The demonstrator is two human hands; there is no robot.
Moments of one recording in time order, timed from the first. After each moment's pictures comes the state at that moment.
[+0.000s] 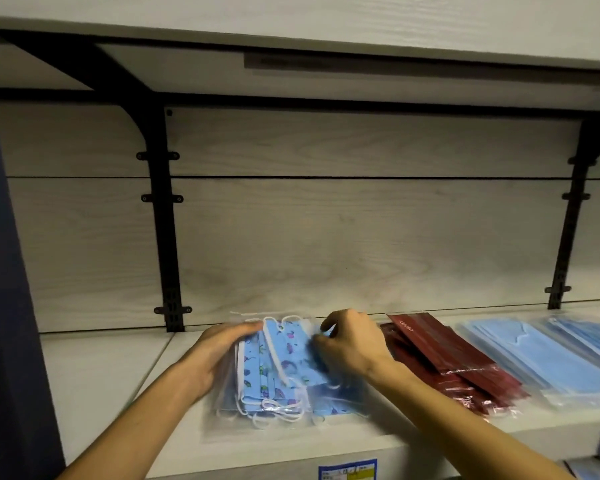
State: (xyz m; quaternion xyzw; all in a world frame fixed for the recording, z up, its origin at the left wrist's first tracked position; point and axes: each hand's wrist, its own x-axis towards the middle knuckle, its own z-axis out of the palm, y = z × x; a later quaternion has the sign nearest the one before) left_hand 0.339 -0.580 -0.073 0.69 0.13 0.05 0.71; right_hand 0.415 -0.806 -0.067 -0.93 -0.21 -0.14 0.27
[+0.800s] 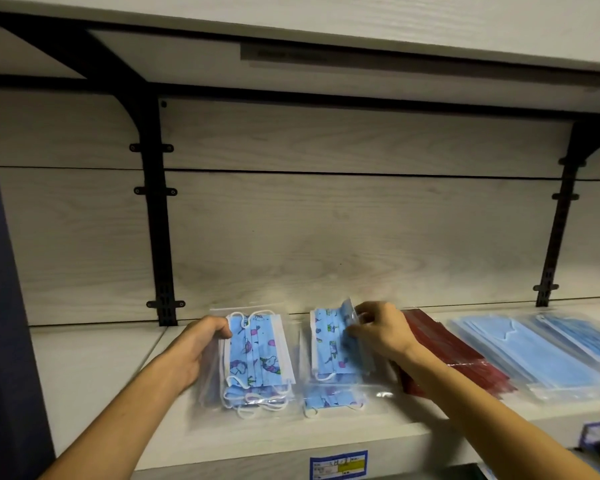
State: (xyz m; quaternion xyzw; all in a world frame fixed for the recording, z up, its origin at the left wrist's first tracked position) left_hand 0.343 -0.562 -0.077 0.67 0.20 0.07 0.71; right_hand 0.445 -0.862 -0.066 -0.90 -0.17 -0.08 0.38
